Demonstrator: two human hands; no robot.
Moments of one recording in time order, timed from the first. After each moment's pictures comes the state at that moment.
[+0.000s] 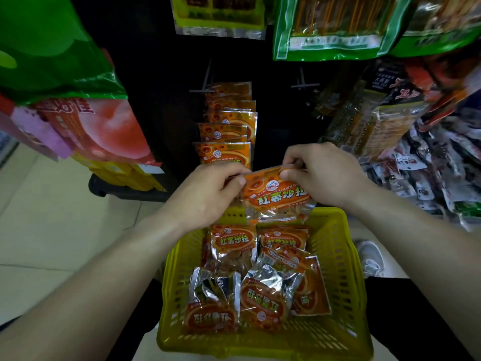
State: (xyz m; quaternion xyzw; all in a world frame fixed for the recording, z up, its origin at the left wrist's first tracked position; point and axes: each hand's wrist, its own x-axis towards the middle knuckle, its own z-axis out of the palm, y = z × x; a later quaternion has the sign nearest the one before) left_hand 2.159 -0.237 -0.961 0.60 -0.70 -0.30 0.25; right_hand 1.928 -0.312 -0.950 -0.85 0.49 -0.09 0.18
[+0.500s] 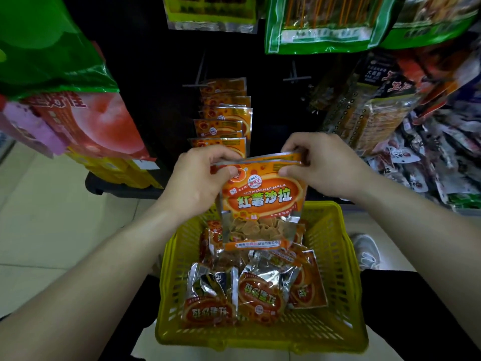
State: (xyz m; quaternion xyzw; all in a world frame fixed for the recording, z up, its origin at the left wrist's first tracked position) left_hand 2.149 -0.235 -0.950 0.65 -0.61 -0.31 0.33; right_hand 1.914 -0.309 -0.941 -0.83 0.46 -0.14 0.29
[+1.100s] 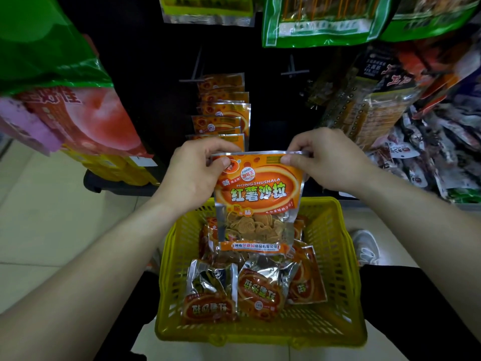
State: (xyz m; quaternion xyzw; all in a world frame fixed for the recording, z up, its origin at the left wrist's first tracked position) left_hand 2.151 -0.238 -0.953 0.66 -0.59 -0.33 0.34; right_hand 1.908 -0.313 -0.947 -0.83 0.45 -0.15 0.29
